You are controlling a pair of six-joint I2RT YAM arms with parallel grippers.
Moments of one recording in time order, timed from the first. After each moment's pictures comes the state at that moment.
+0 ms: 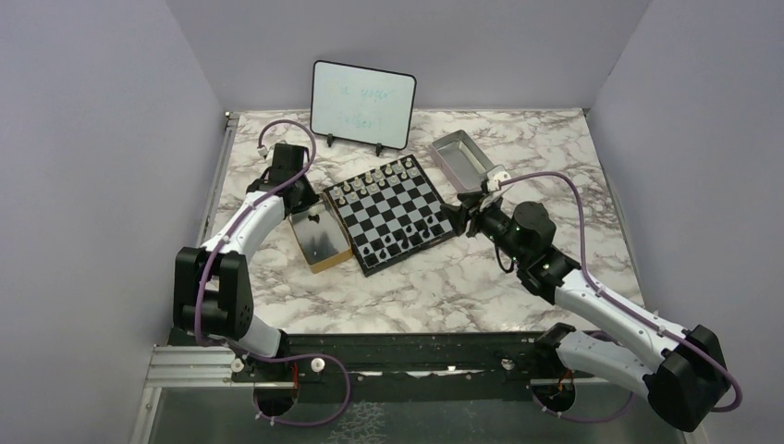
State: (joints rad) left arm -0.15 1.51 1.06 -0.44 -0.15 -0.58; right arm 0.63 0.98 0.59 0.33 -0.04 0.03
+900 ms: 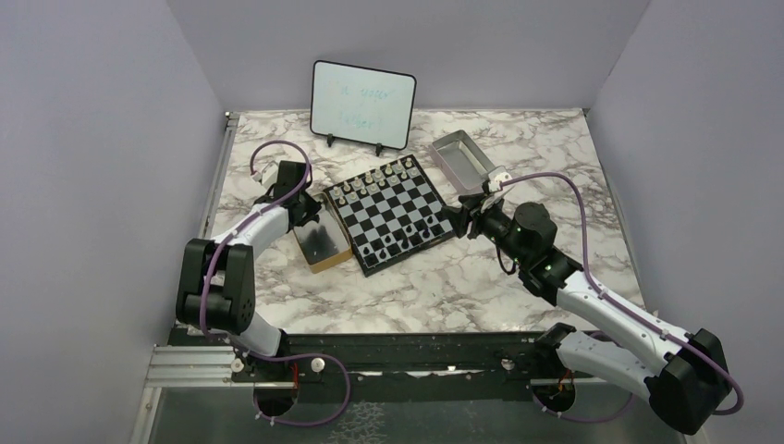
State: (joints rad) left arm -0.15 1.53 0.90 -0.25 -0.19 -0.89; right arm 0.63 0.95 0.59 0.29 -0.03 0.04
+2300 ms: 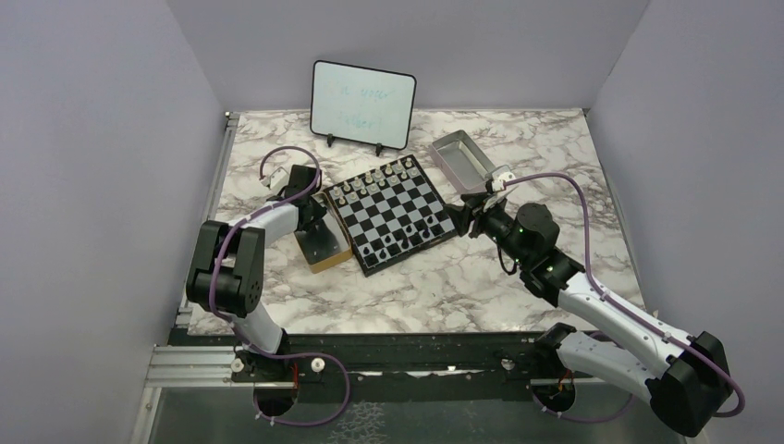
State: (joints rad) left arm -0.19 1.66 0.90 -0.21 -0.25 -0.92; right arm 0.63 0.94 0.59 0.29 0.00 0.05
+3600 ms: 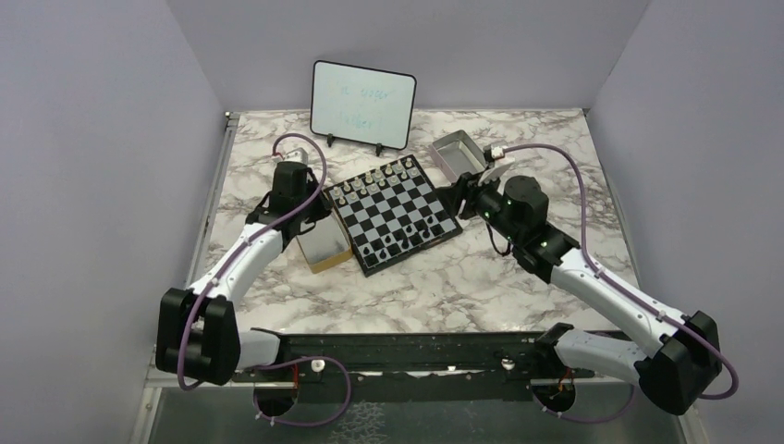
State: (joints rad) left arm -0.23 1.32 0.85 -0.23 -0.02 -0.55; right arm 0.63 1.06 0.77 0.16 0.03 0.29
